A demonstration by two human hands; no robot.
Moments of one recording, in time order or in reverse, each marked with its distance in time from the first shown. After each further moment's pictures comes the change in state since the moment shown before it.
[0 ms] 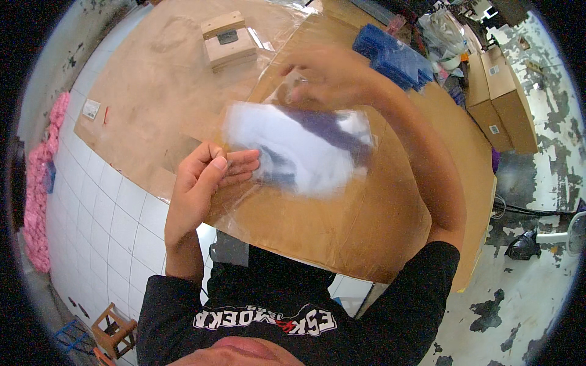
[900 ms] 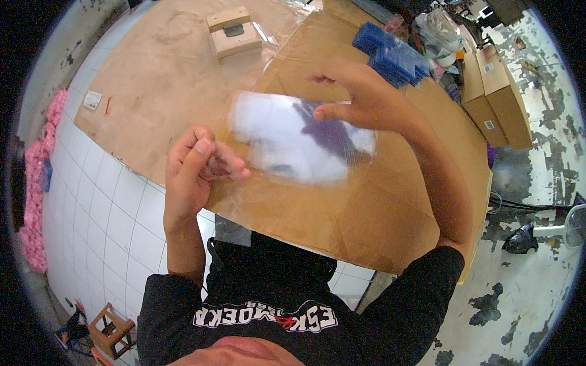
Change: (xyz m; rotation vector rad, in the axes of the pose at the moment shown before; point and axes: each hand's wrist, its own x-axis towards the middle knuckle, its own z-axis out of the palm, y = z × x) left_hand -0.004 -0.004 -0.014 -0.173 -0.051 0.137; right_hand -0.049 -0.031 -0.008 -0.119 0.116 -0.062
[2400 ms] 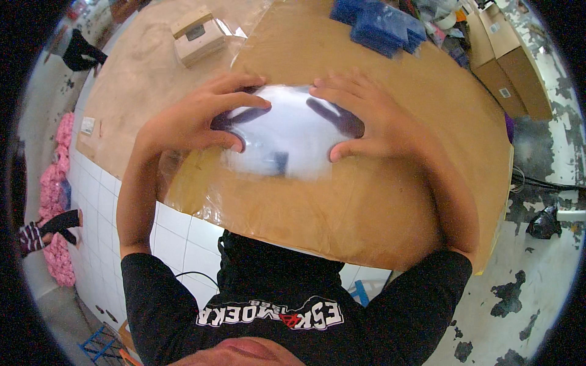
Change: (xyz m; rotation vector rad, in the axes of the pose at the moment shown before) left_hand 0.124 0.021 0.002 1.379 -0.925 0.284; right_hand -0.087 0.005 0.020 0.074 -0.093 0.163
